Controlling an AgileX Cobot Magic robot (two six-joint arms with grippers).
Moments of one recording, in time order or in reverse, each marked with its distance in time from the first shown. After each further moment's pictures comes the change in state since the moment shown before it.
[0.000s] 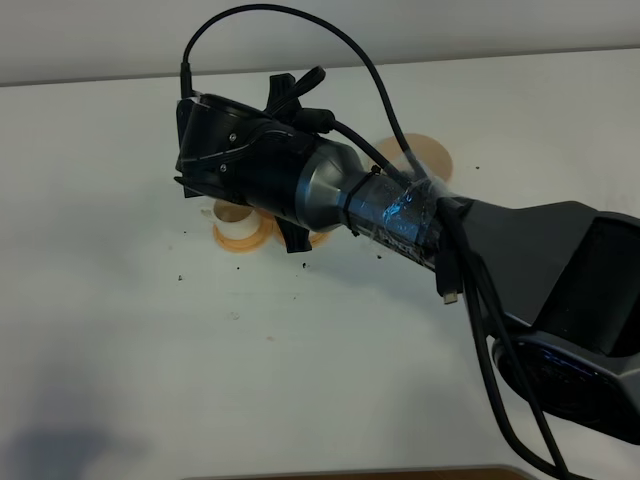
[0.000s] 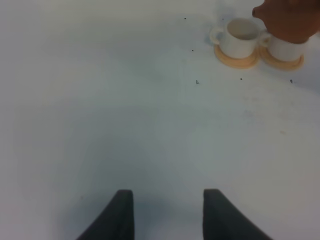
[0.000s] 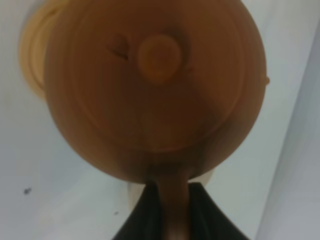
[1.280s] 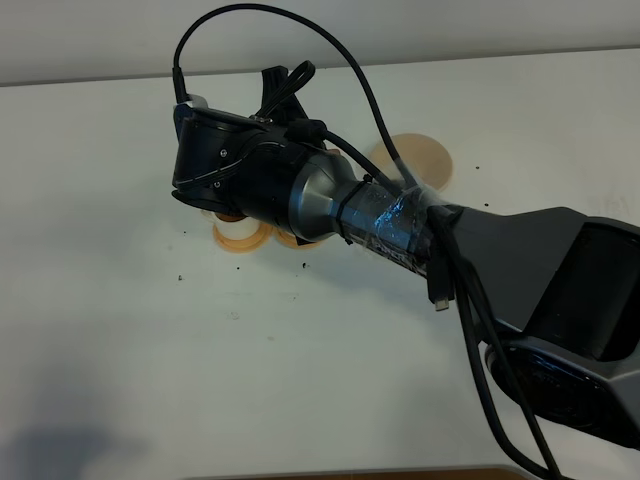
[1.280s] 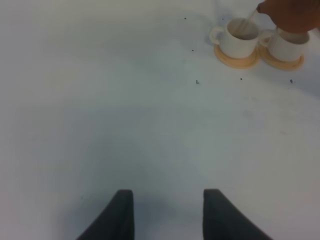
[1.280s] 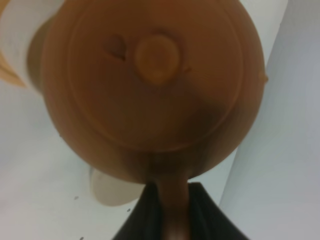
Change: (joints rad) left arm 0.000 0.000 0.000 0.000 0.000 -0.001; right arm 0.009 0.015 0.000 -0.103 0.011 -0.029
